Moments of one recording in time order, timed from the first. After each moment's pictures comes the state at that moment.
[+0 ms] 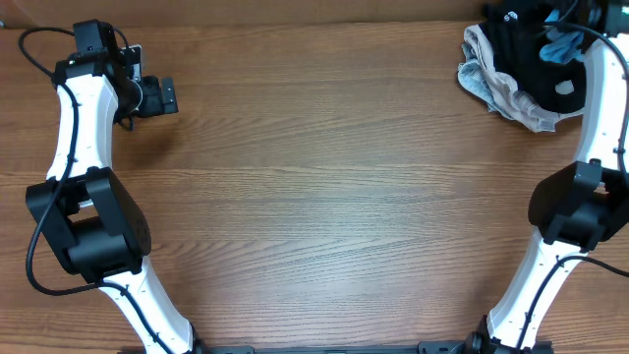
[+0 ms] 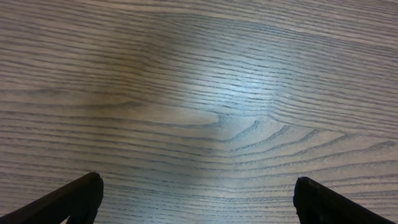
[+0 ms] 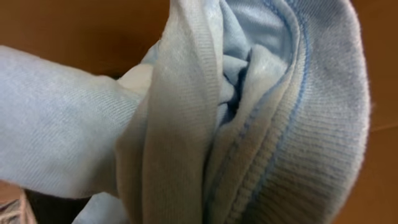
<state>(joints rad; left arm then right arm) 0.24 2.13 1.86 -0.93 0.09 0.03 -0.26 2.30 2.44 -0.84 0.22 -0.24</state>
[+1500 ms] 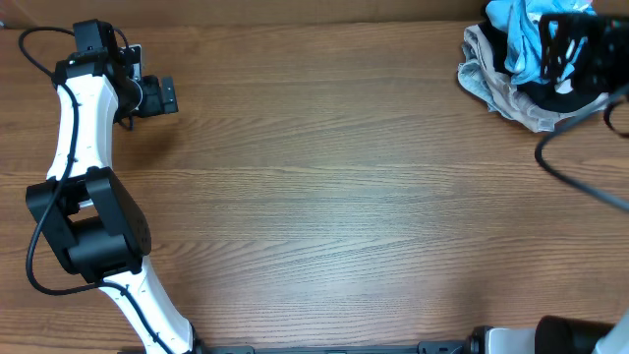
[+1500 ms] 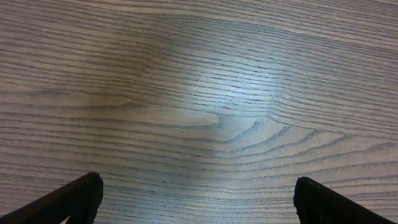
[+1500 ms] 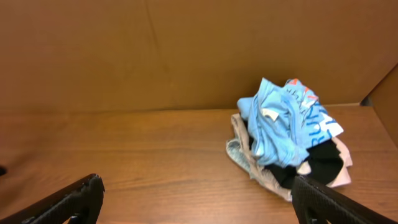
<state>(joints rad) 0.24 2.13 1.86 -0.93 0.09 0.03 -0.12 1.56 2.45 -1.40 -0.20 -0.01</state>
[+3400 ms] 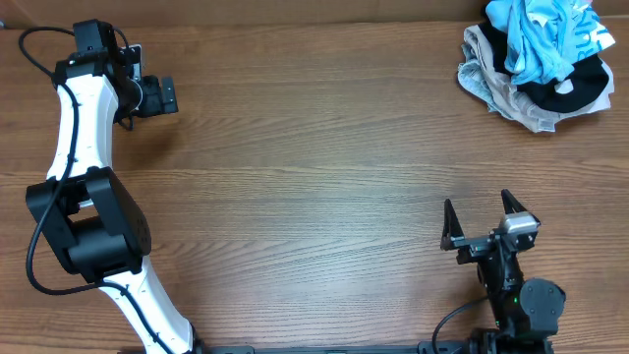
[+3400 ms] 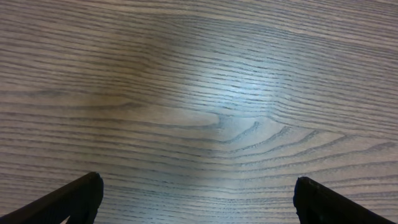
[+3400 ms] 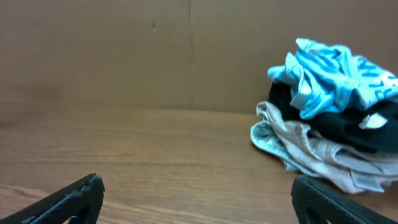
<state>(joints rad) 0.24 2.13 1.86 -0.93 0.09 0.03 -0.06 0.05 0.07 -0.01 -0.23 -0.01</state>
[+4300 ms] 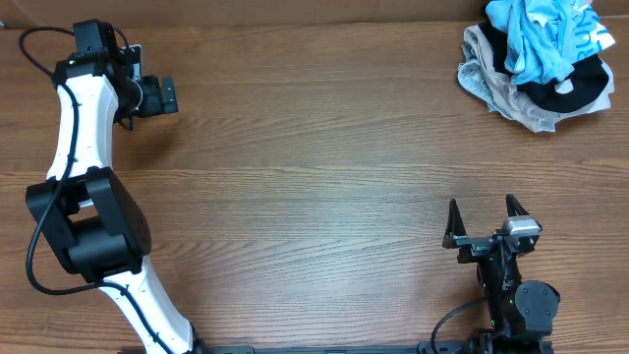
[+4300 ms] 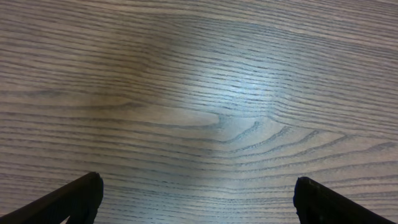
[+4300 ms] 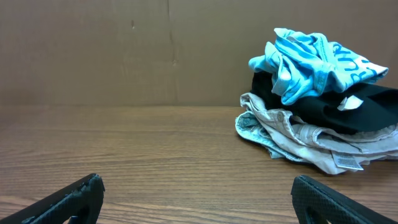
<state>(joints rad) 0.24 2.13 1.86 -0.93 0.09 0.03 -0.06 0.01 0.02 -0.02 -0.15 0.02</state>
